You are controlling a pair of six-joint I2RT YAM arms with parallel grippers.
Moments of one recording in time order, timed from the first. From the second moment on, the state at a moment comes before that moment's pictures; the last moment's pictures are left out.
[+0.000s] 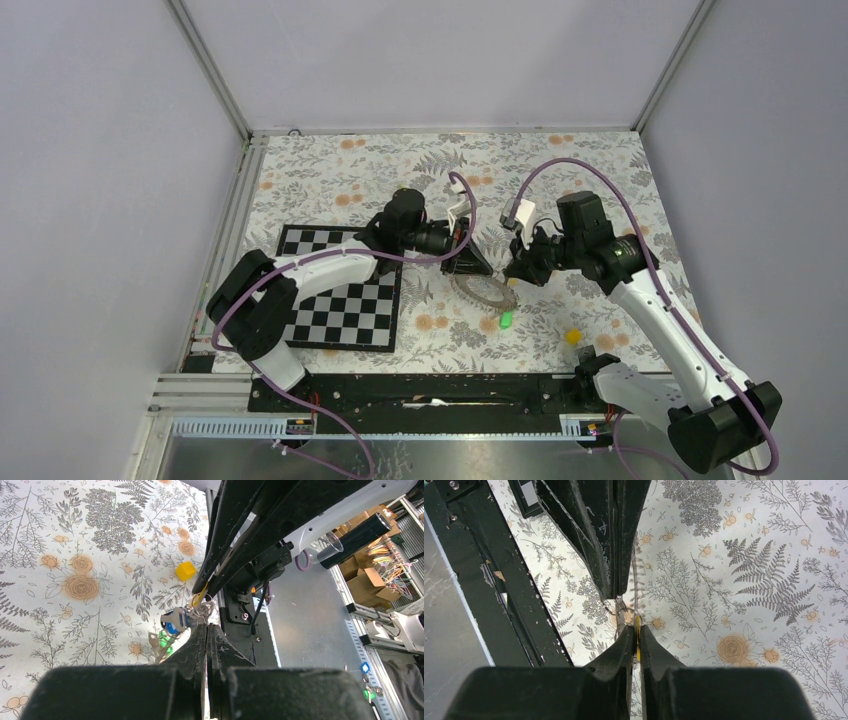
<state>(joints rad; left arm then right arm) -0.77 1.63 0.98 0.46 0.99 -0.37 0.40 1.03 1.00 -0.83 -0.59 -0.43</state>
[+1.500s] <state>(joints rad) -0.78 1.61 1.08 0.10 0.87 0.06 0.40 1.08 1.03 -0.87 -0.51 -0.38</state>
